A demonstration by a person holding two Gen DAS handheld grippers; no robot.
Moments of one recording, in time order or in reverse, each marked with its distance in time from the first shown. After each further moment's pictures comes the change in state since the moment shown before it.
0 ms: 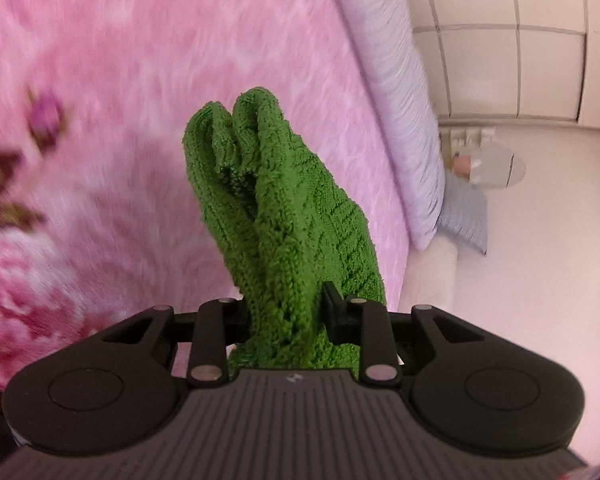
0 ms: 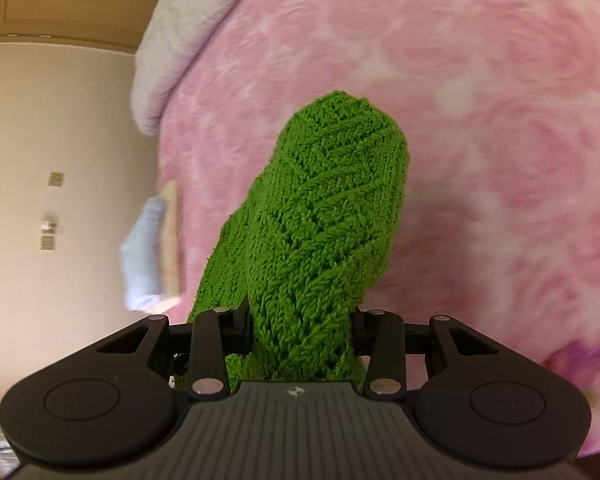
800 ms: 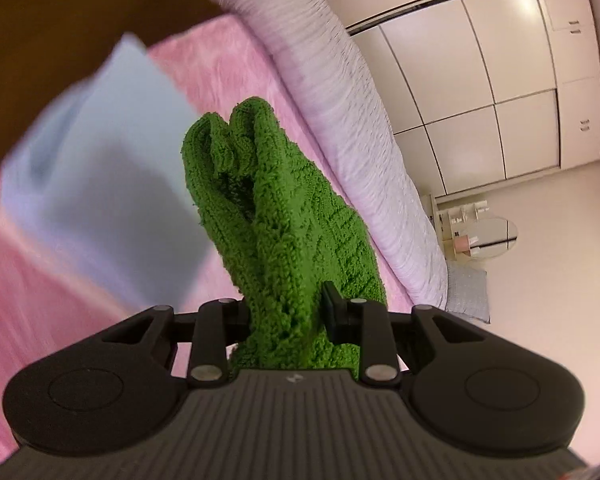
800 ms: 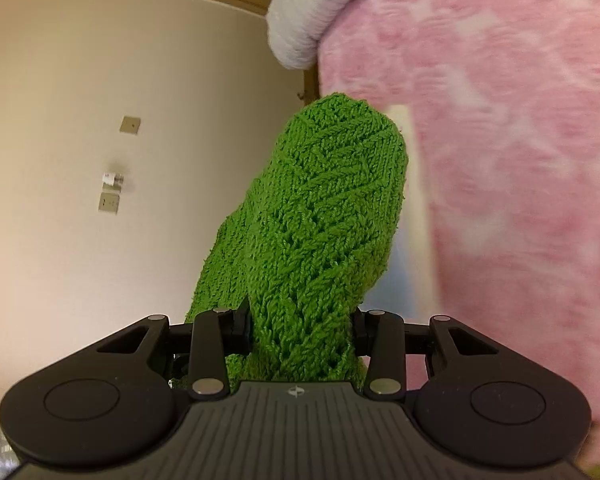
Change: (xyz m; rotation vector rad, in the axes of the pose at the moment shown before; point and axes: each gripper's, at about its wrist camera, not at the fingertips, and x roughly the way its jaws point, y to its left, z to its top) left arm -0.354 0.074 0.372 0.182 -0.177 0.047; right arm 0.356 0.376 -0.043 -0.119 -0.023 0.164
